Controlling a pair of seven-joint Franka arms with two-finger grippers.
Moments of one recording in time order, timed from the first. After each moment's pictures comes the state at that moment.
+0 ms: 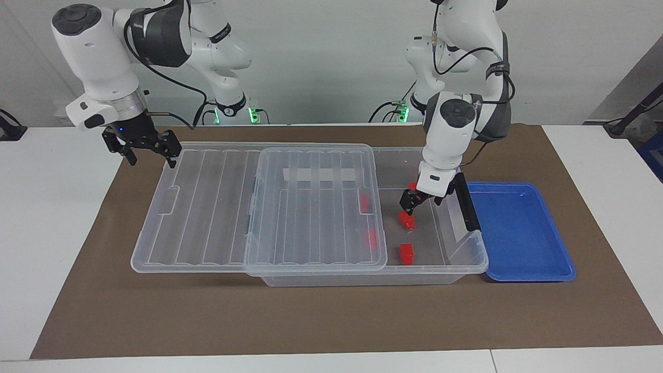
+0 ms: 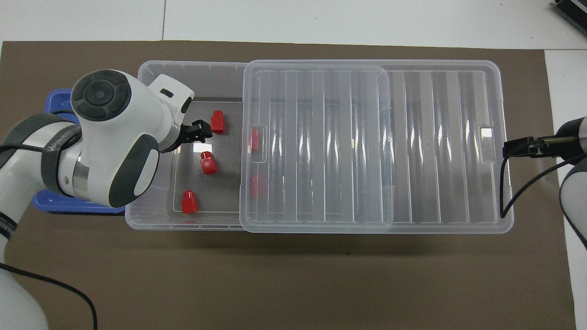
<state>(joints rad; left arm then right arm) -0.36 0.22 -0.02 -1.95 0.05 2.22 -0.70 -0.08 -0.05 0.06 -1.76 -0.06 1.77 0.13</state>
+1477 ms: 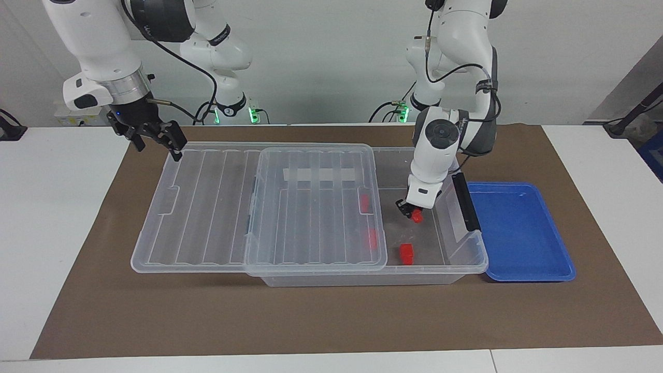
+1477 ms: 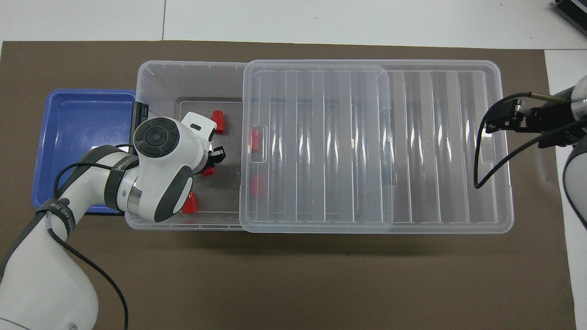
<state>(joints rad) -0.37 0.25 0.00 -1.82 0.03 2.04 -0.74 -0.13 0.04 0.16 -1.53 -0.05 1.62 0.35</state>
